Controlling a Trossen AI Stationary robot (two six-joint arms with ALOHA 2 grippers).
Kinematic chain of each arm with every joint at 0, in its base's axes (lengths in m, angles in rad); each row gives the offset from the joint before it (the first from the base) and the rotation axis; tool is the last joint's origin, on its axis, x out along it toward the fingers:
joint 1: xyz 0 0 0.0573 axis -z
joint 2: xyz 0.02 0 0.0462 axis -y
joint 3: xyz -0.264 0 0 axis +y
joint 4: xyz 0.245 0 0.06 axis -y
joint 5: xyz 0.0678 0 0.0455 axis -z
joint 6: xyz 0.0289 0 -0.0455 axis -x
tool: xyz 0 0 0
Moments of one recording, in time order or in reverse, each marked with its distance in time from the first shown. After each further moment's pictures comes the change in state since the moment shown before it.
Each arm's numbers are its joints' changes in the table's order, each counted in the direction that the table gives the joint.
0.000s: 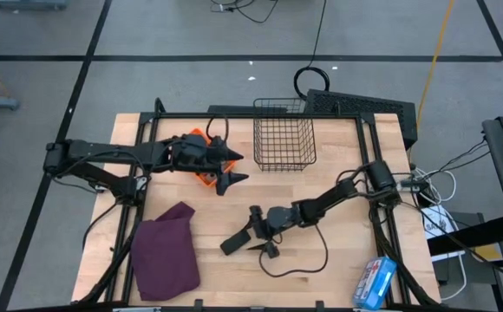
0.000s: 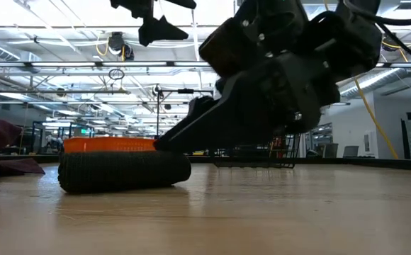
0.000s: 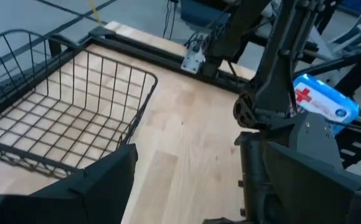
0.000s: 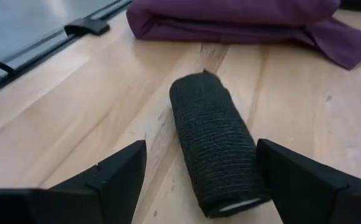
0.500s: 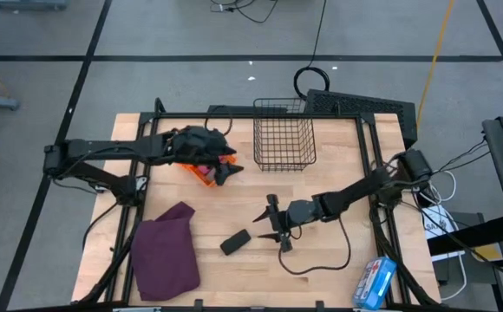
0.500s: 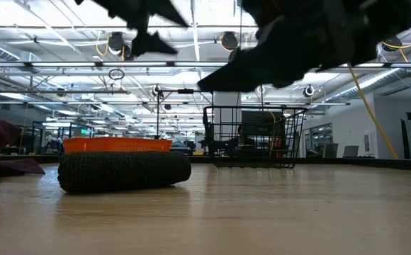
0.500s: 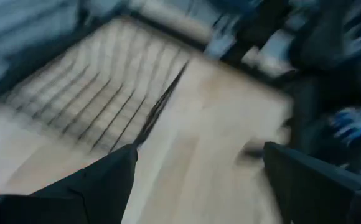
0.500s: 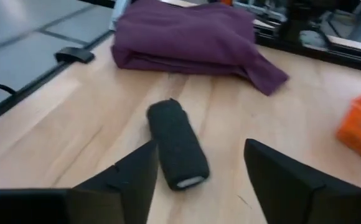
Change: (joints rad) left arm -0.095 0.004 0.000 -0.111 0.036 0.058; right arm -0.033 0.310 0.174 -0.078 0.159 0.036
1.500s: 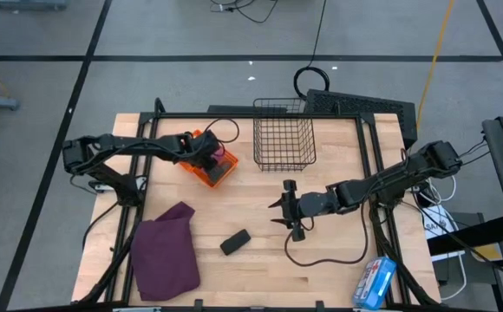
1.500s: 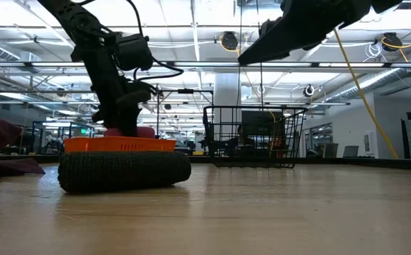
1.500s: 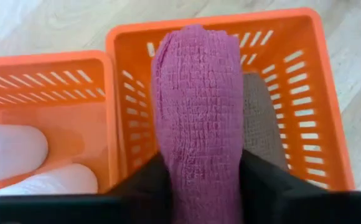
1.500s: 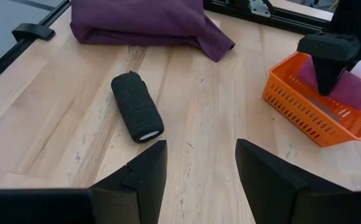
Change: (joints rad) left arm -0.236 -0.199 0.234 -0.174 -0.080 -0.016; right arm -0.014 0.323 -0.058 -0.567 0.184 -0.056
